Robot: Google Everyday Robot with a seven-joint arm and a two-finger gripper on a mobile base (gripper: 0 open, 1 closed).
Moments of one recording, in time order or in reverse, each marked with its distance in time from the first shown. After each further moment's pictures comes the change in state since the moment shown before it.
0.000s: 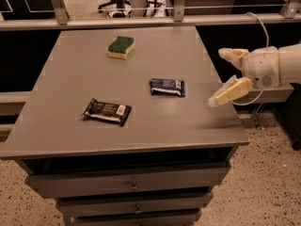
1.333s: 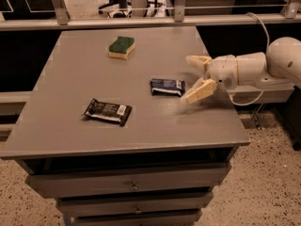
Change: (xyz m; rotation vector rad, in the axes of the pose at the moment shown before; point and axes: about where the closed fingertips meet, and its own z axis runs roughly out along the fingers) arm 0.001 -0.007 0.093 -0.158 -0.156 0.051
